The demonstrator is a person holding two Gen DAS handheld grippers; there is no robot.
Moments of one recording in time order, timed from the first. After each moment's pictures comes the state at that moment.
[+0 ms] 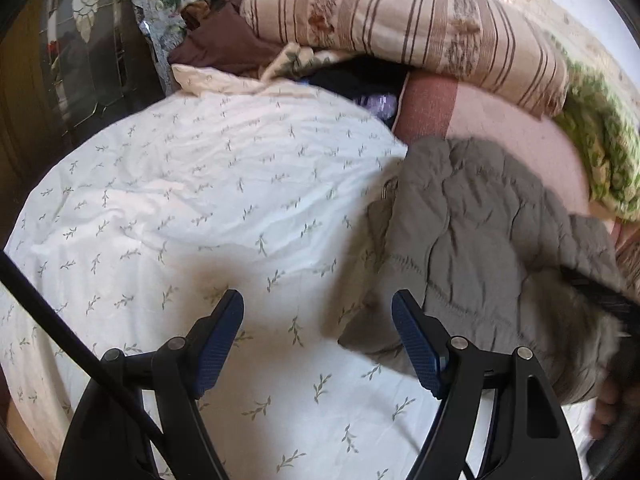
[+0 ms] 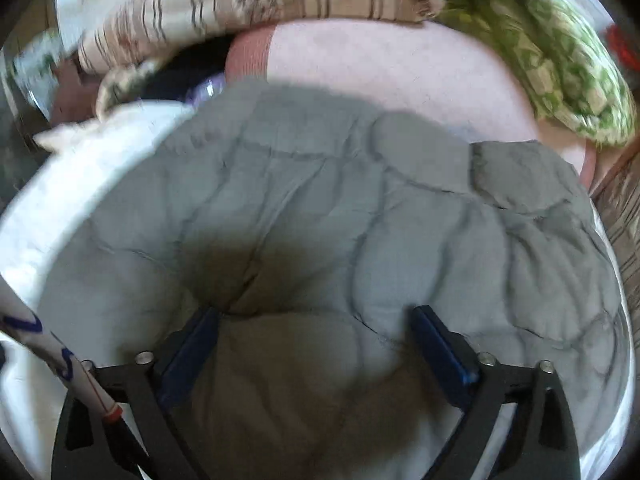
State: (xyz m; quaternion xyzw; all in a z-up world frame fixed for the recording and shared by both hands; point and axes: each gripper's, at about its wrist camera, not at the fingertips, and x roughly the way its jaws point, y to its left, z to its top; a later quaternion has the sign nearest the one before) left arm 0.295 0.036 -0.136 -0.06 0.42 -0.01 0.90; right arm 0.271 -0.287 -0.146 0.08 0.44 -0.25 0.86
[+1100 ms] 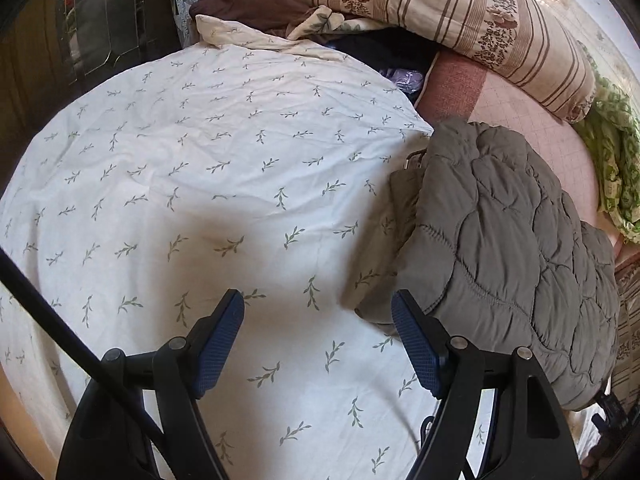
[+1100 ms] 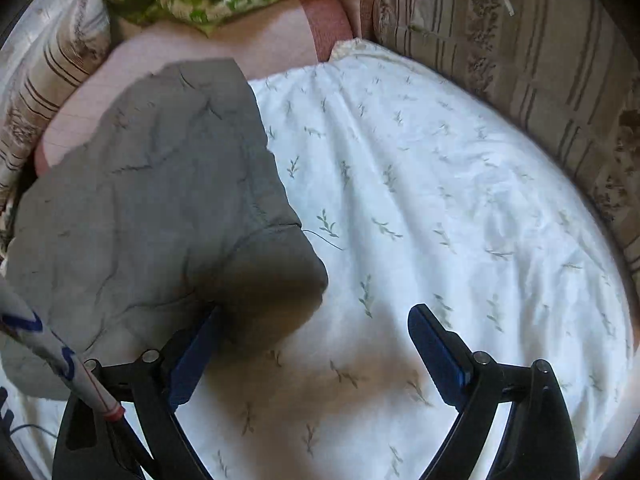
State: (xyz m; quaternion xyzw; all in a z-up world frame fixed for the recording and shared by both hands) left arm 0.295 0.059 -0.150 -0.12 0.47 0.00 0.87; right arm 0.010 -0.441 -0.171 0.27 0.41 -0.45 0.74
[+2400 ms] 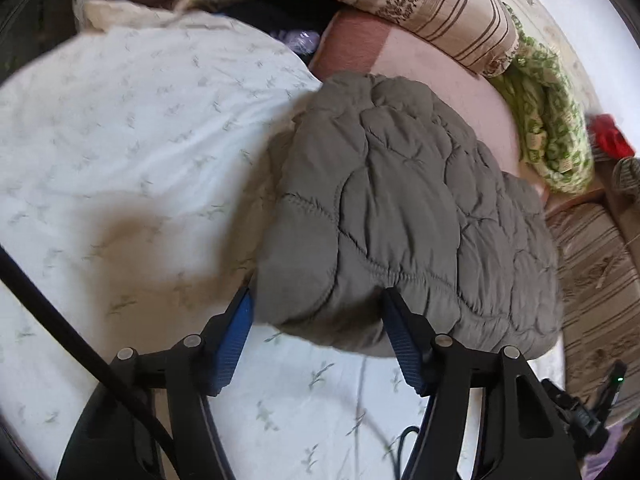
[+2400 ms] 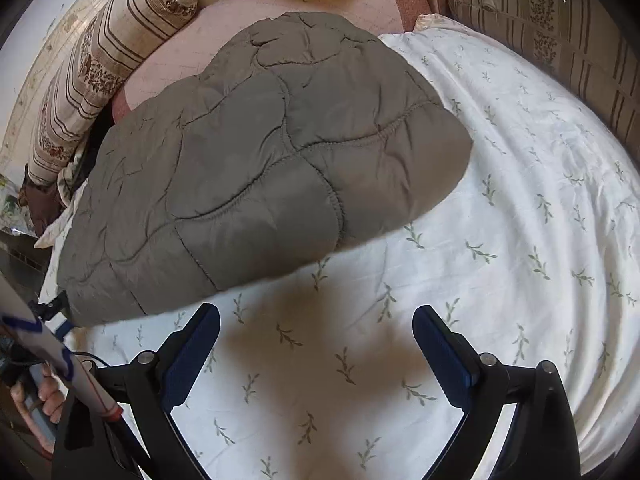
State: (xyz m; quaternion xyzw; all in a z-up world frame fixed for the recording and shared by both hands) left arm 0.310 0.015 -0.161 -0.13 0.49 -0.16 0.85; right arm 0.015 -0.337 -0.172 0.30 0.41 -0.33 0.79
